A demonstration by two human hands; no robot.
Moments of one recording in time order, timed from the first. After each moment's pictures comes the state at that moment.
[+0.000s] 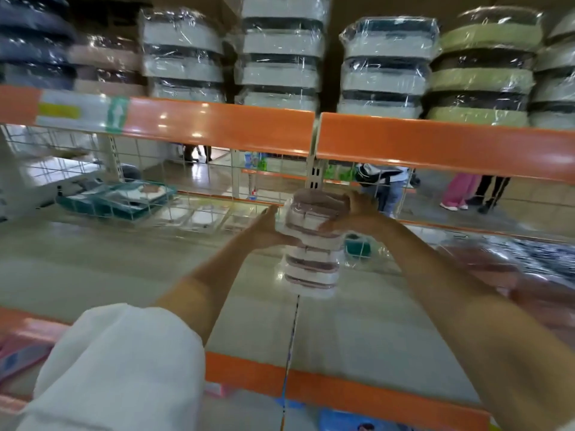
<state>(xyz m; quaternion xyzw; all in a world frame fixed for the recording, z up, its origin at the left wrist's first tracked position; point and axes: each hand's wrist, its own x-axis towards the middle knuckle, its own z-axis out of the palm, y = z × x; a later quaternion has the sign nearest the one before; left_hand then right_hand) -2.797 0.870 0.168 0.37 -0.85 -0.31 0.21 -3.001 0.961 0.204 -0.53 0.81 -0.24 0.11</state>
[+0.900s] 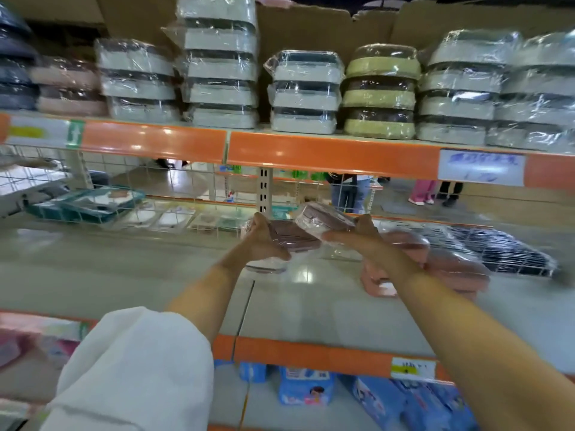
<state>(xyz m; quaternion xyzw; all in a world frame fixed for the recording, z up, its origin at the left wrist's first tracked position) -2.849 0.965 0.160 0.41 -0.82 -0.34 0.22 -3.019 1.129 0.202 -0.39 0.78 -0.45 0.18</state>
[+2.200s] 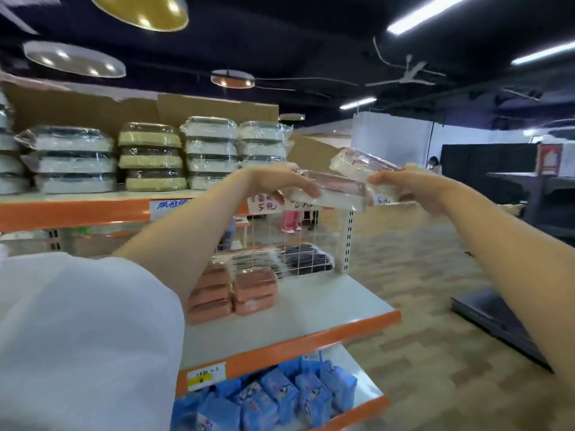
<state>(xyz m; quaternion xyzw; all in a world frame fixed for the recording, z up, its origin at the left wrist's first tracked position) -3.046 1.356 0.426 -0.01 -0.95 -0.30 0.06 -3.162 1.595 0.415 -0.32 0.83 -0.46 0.02</state>
